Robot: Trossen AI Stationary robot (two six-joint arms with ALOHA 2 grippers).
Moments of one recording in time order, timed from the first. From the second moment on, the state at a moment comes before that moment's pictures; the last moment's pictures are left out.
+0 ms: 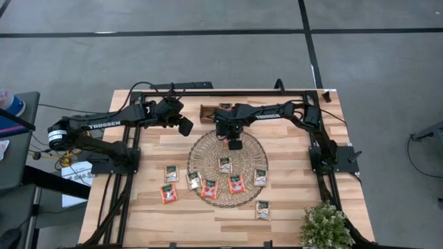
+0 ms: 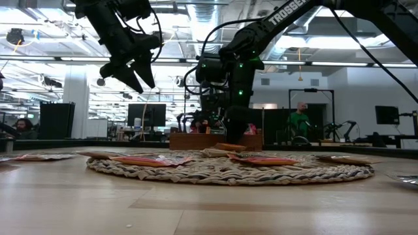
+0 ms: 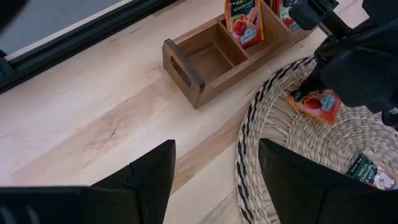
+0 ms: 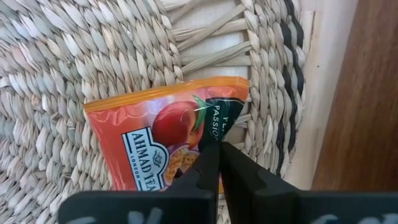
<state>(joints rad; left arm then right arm) 0.38 1.18 0.87 -0.54 -0.21 -0.49 -0.26 2.16 1.56 -0.77 0.00 -0.42</state>
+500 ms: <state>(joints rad) 0.38 1.18 0.87 -0.54 -0.21 -0.49 -0.26 2.16 1.60 -0.82 0.03 -0.37</state>
